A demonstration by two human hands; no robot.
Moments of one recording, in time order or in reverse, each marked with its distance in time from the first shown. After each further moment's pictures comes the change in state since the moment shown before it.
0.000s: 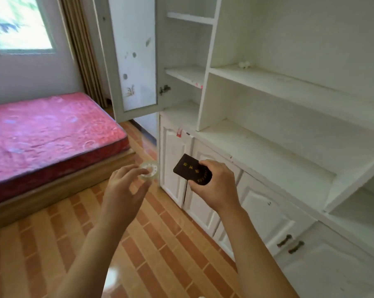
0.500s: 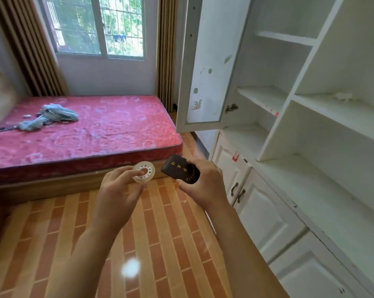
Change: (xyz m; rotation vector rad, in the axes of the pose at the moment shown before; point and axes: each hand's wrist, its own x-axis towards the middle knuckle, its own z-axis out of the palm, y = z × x) left_hand 0.038 -0.078 -0.061 0.191 0.306 -0.214; right_hand 0.122 -0.092 0.132 0.205 -0.225 -0.323
